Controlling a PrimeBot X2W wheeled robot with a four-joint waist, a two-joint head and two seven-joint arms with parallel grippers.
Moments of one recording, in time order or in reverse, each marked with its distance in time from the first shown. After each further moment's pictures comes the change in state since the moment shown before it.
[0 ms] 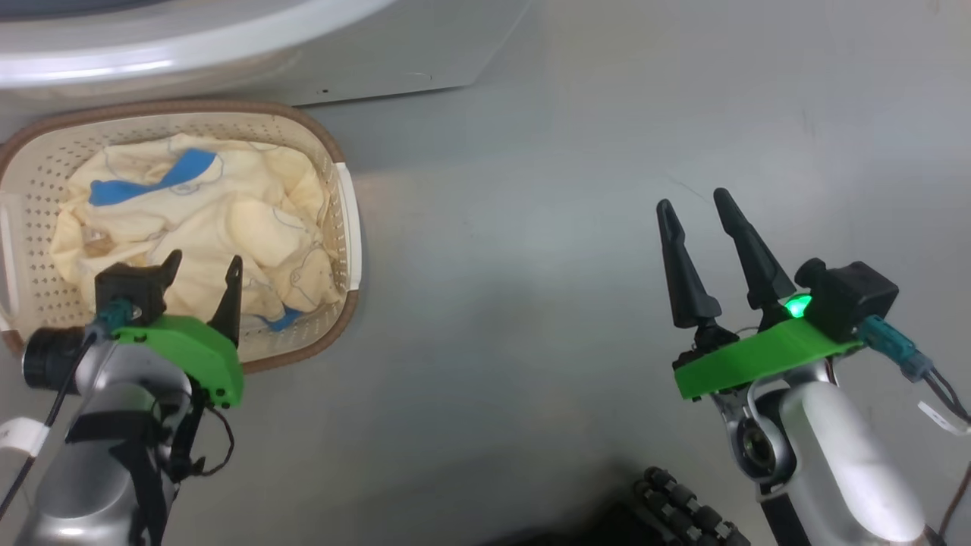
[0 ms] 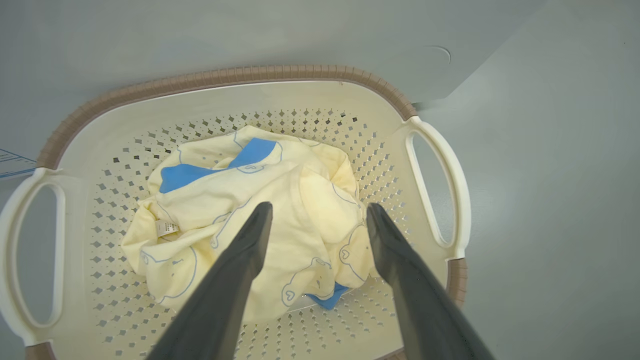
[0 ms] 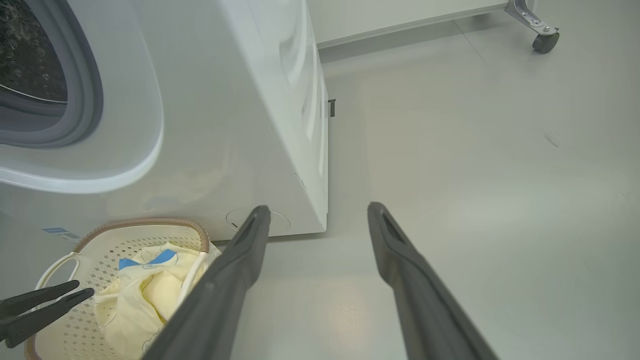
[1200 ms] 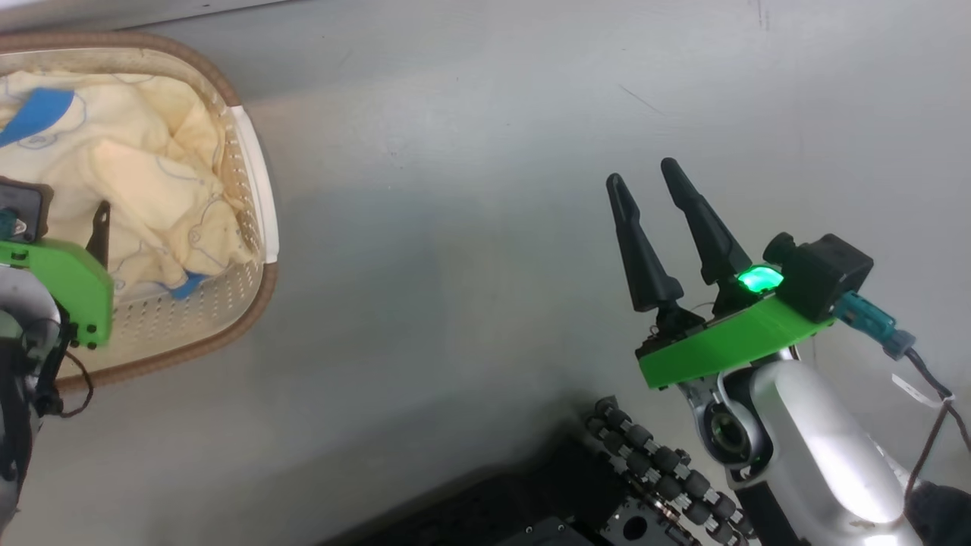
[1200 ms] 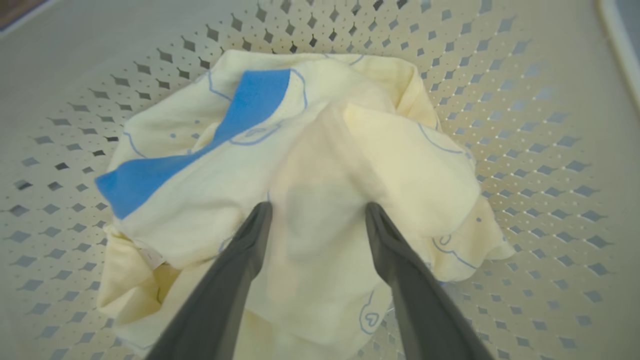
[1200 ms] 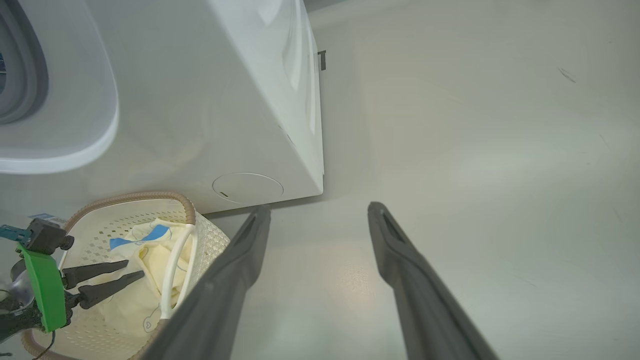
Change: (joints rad) left arm -0.241 0.241 -0.177 0.160 -0.019 0.000 0.093; right arm -0.071 -0.002 0.119 -0.051 0.115 0.000 0.000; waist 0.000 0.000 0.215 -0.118
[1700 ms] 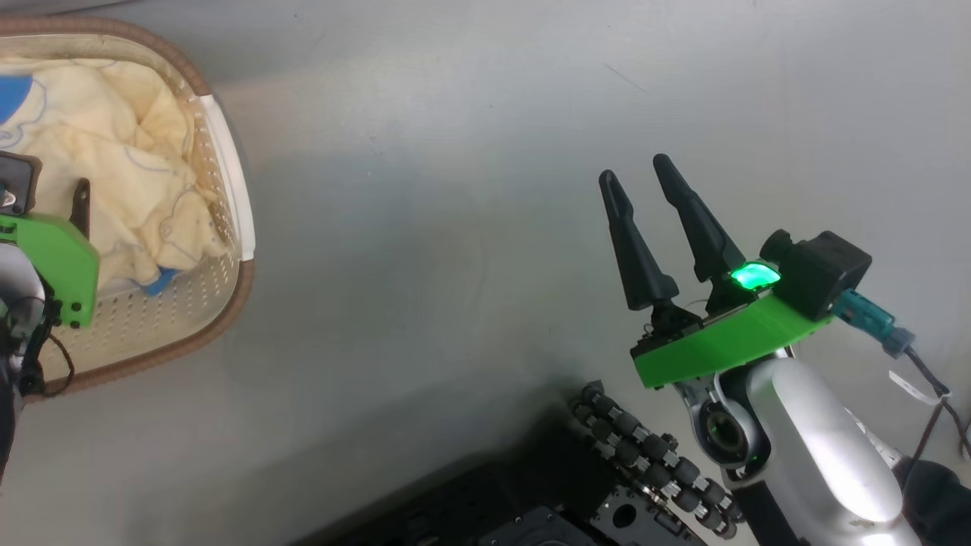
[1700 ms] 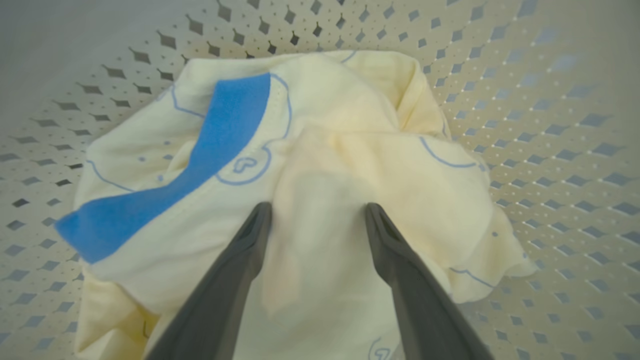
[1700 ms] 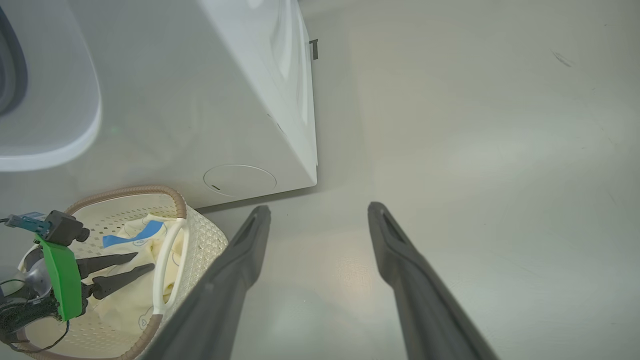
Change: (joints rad) left arm -0.040 0.027 -0.024 -0.028 0.019 0.021 0.053; right arm -0.004 0.000 0.018 -0.014 0.018 0.000 0.000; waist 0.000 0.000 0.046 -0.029
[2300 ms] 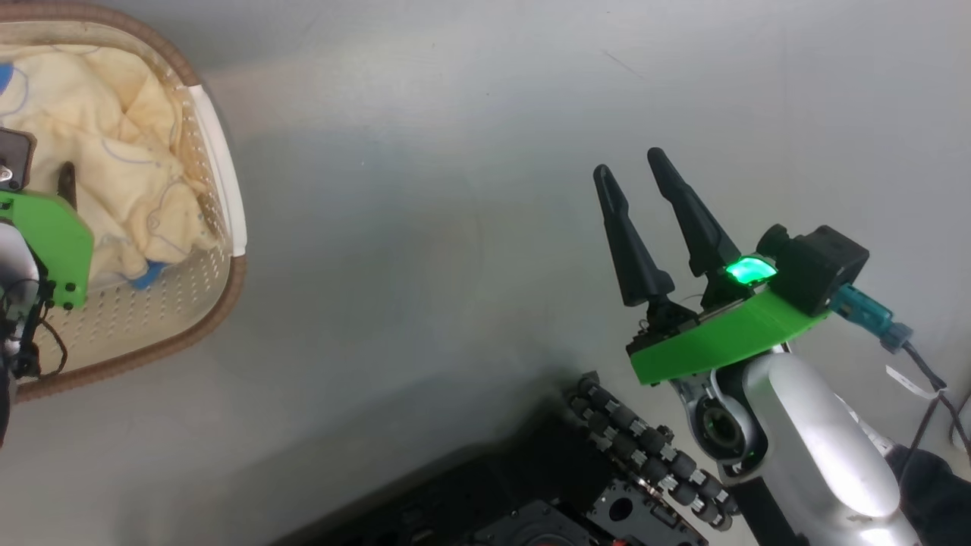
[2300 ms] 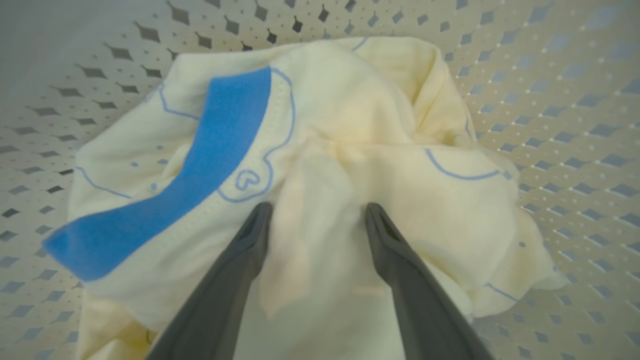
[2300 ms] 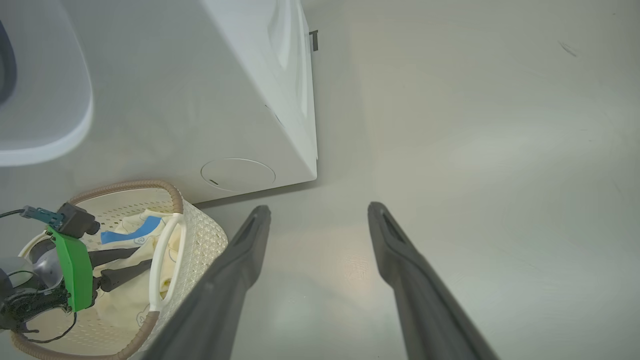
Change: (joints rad) left arm -0.036 0.017 -0.026 -0.031 0.019 0.059 0.081; right arm -0.015 0.000 0.012 -0.003 0.015 0.000 -0.003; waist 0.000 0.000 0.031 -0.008
